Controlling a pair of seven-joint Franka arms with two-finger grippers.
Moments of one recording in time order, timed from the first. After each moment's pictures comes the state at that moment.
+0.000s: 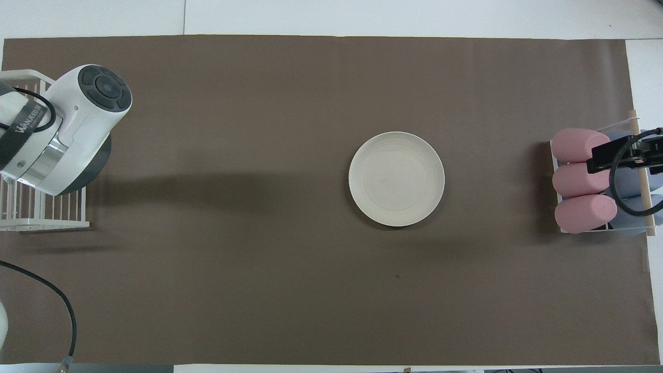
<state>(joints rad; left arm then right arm) -0.14 0.27 -0.03 -1.76 0.94 1.67 -0.58 0.02 -0.01 -0.07 -1.57 0.00 1.49 0.00</state>
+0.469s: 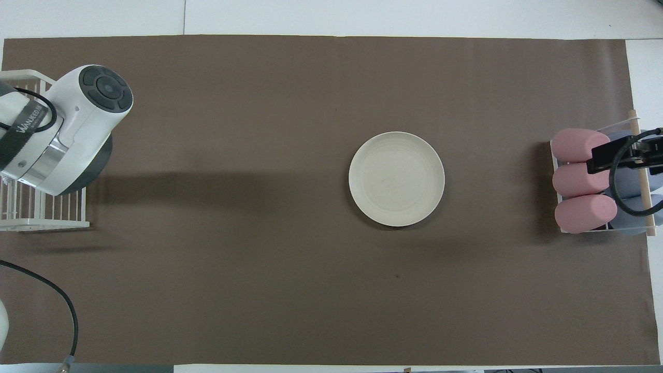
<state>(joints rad) -0.14 0.27 -0.03 -1.76 0.94 1.69 -0.60 0.02 -0.01 -0.07 -1.57 0.00 1.49 0.00</state>
